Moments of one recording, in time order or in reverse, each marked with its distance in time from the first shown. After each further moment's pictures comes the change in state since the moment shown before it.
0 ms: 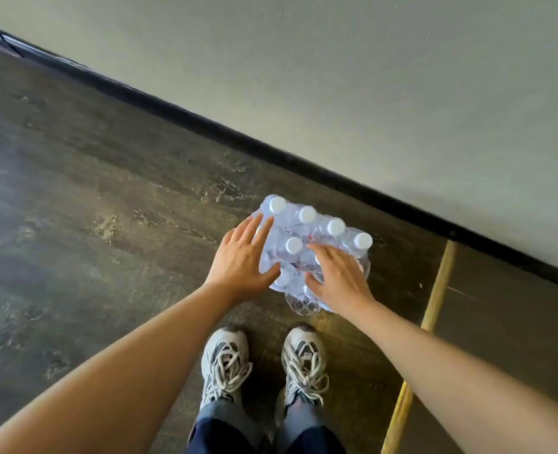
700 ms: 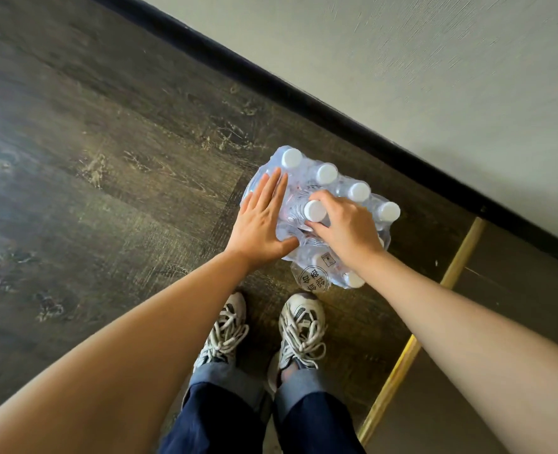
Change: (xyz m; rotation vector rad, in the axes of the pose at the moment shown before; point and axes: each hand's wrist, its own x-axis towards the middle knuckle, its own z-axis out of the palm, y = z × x) left_hand 0.022 -0.011 0.056 -0.242 0.017 -0.024; right_hand 0.046 0.001 0.002 0.042 0.179 -0.189
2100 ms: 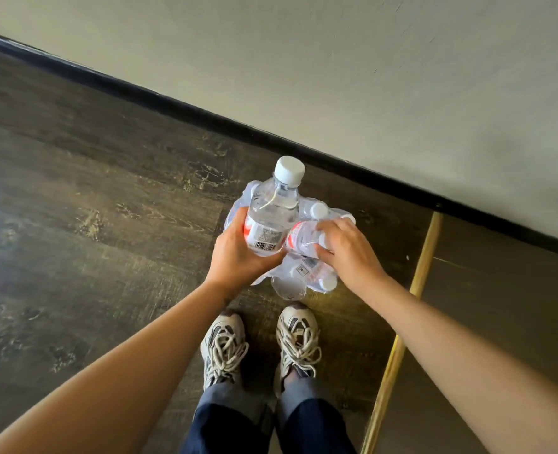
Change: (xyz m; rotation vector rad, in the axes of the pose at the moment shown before) left_hand -0.025 0.068 -0.065 -0.397 0.155 -0.153; right_hand -0.043 0.005 -0.049 -0.024 -0.001 0.171
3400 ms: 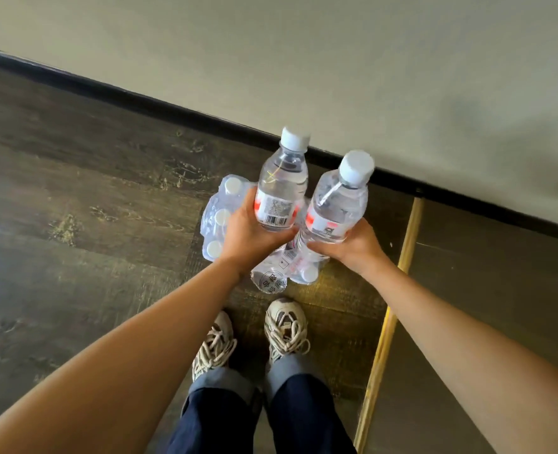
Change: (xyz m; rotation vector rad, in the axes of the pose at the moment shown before) left_hand 0.025 0.023 0.046 -0.125 -0.081 -0.019; right_hand -0.018 0.032 -0.021 0.787 0.019 0.388
